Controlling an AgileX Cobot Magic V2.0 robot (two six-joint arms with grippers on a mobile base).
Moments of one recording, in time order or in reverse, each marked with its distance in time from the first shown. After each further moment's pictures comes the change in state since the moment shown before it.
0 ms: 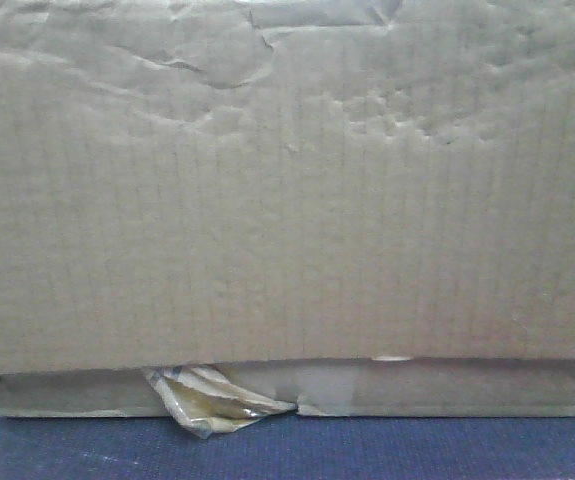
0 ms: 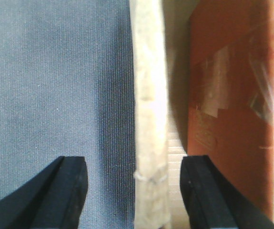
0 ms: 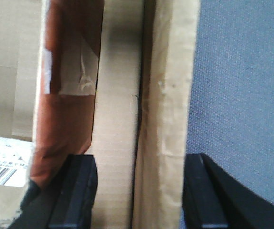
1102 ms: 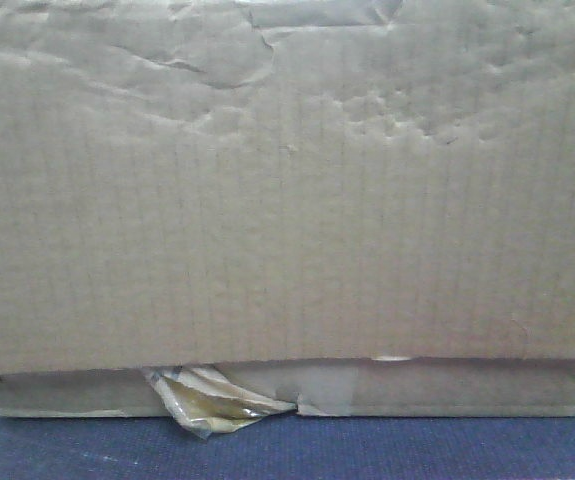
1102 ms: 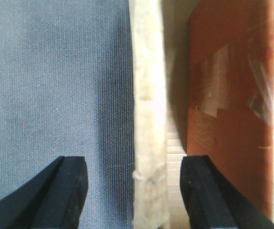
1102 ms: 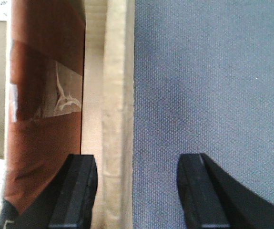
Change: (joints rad) left arm 0.000 0.000 0.000 0.000 0.000 -0.002; right arm -0.060 -0.004 -0.026 0.002 0.000 -0.005
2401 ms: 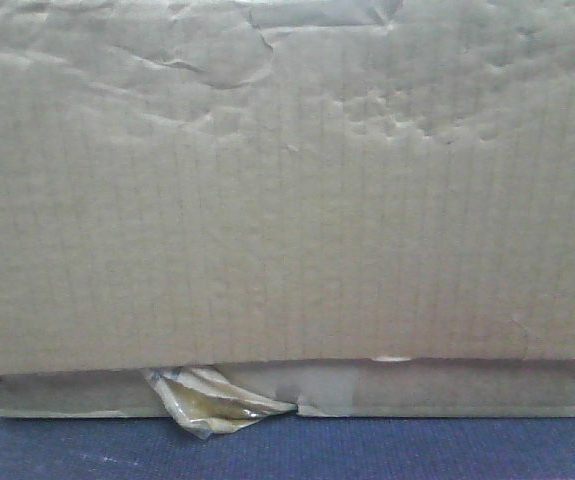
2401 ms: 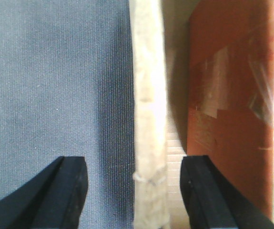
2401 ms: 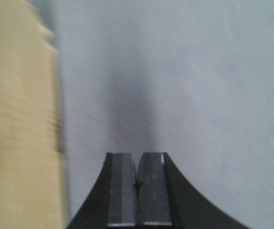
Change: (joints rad) left arm 0.000 0.000 0.000 0.000 0.000 0.000; right arm -0.195 -0.224 0.072 -0.055 -0.074 -0.092
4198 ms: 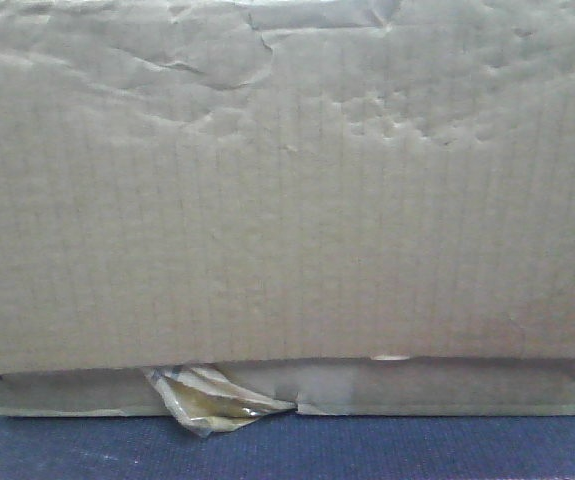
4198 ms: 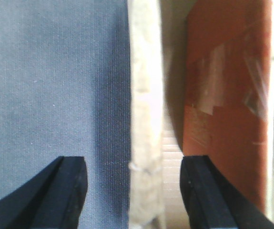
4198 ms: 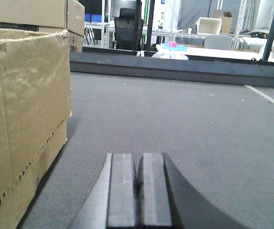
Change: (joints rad) left arm -0.001 -0.001 0.000 -0.004 0.000 -0.015; right arm -0.202 -1.284 1.367 0.145 -1.090 -0.344
